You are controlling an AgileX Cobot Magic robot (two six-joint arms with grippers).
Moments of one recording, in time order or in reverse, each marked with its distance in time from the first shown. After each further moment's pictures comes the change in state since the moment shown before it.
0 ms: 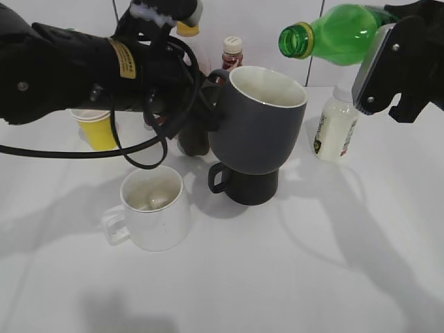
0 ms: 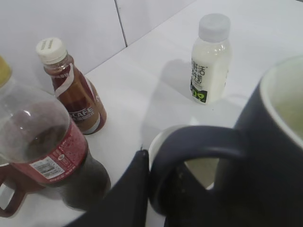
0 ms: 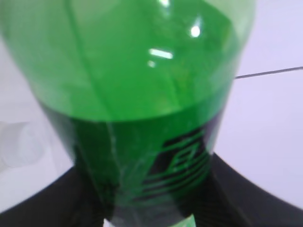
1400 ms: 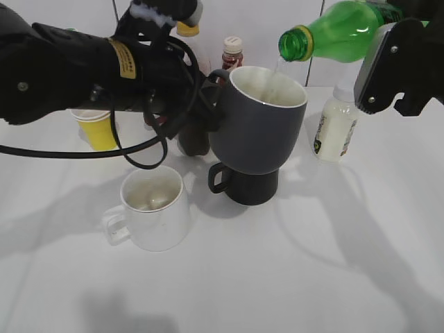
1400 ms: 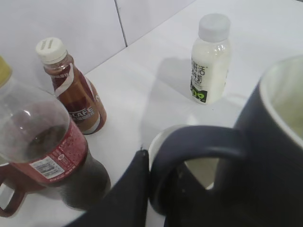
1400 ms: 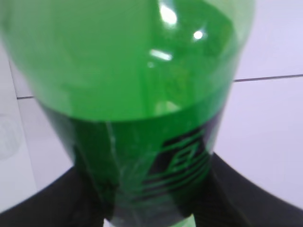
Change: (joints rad) left arm 0.000 0.000 0.000 -0.001 0.000 0.000; right arm 0.000 0.000 -0.001 -0.001 -0.044 -0.076
